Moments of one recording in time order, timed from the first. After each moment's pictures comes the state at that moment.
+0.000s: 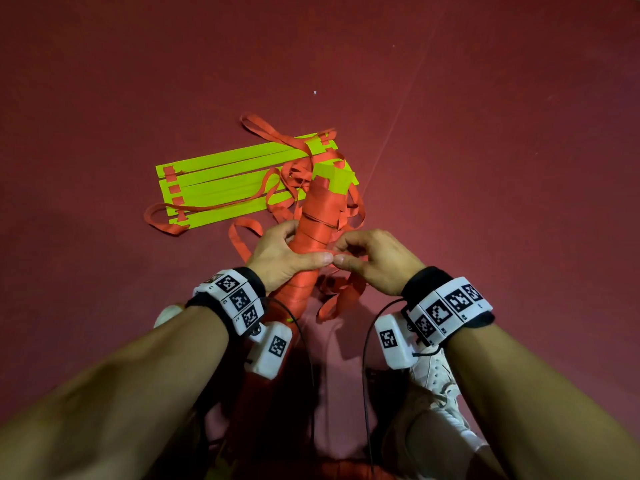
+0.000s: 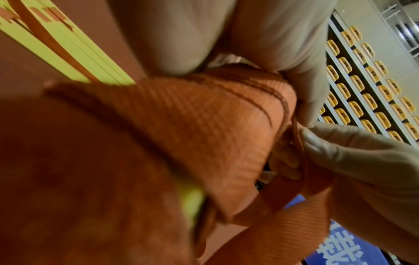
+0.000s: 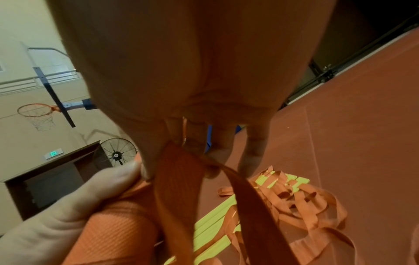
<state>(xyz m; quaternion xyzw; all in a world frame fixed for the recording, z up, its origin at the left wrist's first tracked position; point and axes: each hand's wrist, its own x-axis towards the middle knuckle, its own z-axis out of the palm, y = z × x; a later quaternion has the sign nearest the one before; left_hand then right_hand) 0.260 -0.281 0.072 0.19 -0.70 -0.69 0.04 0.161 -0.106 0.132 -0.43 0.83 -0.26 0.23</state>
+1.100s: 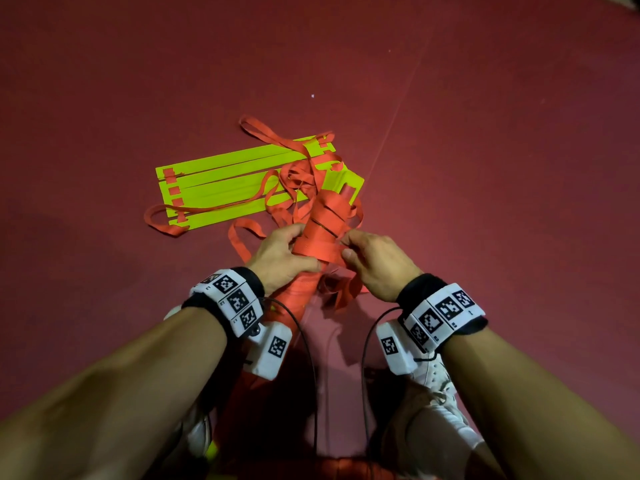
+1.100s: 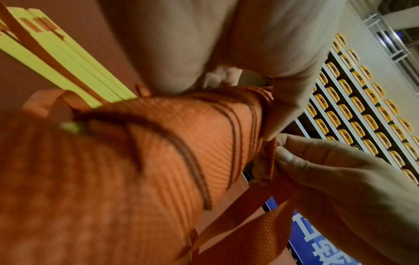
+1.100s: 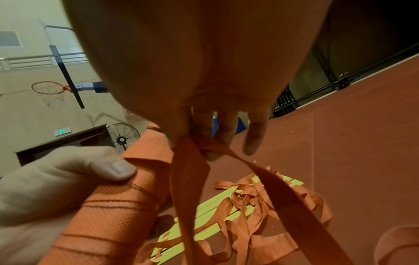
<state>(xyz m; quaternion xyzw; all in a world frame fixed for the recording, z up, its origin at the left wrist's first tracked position) 0.264 -0.277 0.085 0.18 -0.70 -0.69 -0.02 0.175 -0.102 0.130 -0.42 0.87 -0.21 0.18</state>
